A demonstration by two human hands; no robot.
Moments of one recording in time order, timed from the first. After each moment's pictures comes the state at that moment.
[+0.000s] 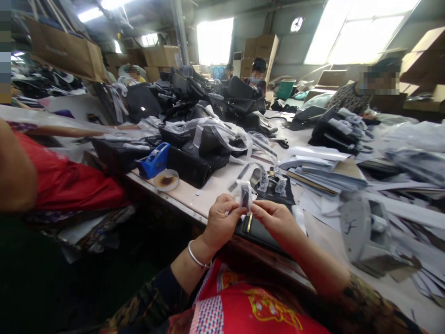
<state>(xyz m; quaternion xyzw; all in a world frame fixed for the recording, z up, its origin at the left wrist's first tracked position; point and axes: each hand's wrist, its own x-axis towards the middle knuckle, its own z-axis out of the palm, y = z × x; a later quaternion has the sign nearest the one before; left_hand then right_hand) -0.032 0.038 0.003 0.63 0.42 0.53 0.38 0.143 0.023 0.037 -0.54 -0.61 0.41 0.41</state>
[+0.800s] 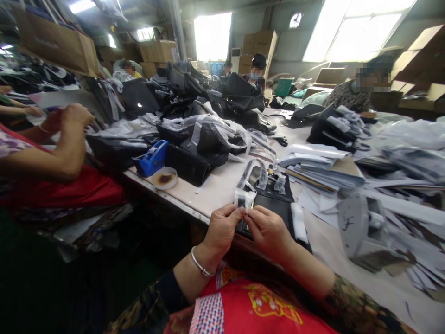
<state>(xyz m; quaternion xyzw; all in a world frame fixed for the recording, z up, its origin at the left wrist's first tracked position) -0.021 0.019 -0.004 0.48 0.42 0.52 0.57 0.131 0.005 0.014 -0.48 -0.77 0.19 0.38</state>
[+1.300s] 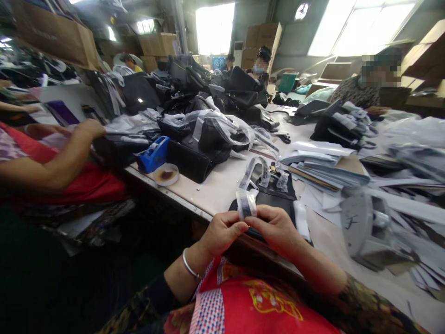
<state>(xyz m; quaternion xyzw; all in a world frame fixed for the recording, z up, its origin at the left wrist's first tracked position) -0.049 0.013 -0.013 0.60 0.33 0.43 0.58 0.128 0.003 0.022 -0.46 -0.64 0.47 0.41</state>
